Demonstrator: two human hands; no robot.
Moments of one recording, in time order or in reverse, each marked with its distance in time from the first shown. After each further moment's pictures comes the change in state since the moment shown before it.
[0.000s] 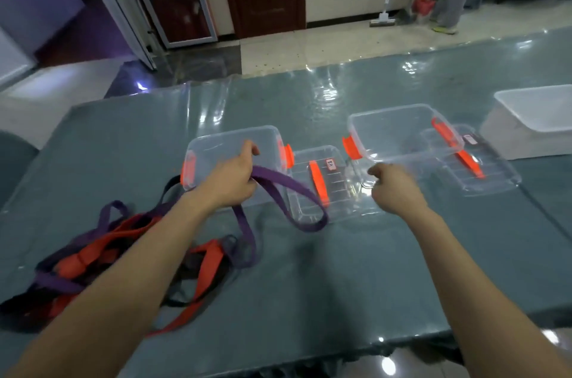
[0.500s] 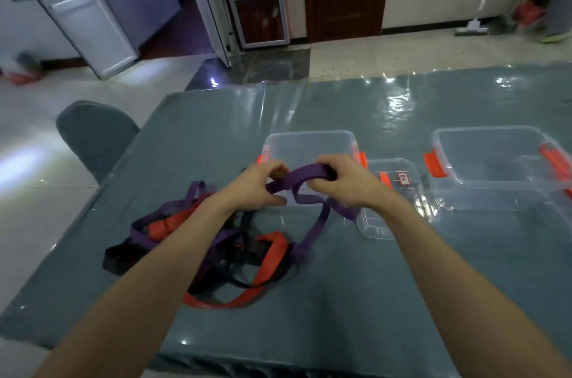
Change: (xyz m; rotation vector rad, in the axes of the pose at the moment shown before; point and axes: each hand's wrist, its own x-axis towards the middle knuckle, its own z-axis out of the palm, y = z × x) left_hand -0.072 -0.094 -0.033 -0.336 0.022 -0.004; right_hand -0.018 -0.203 0.053 0.347 -0.304 -0.697
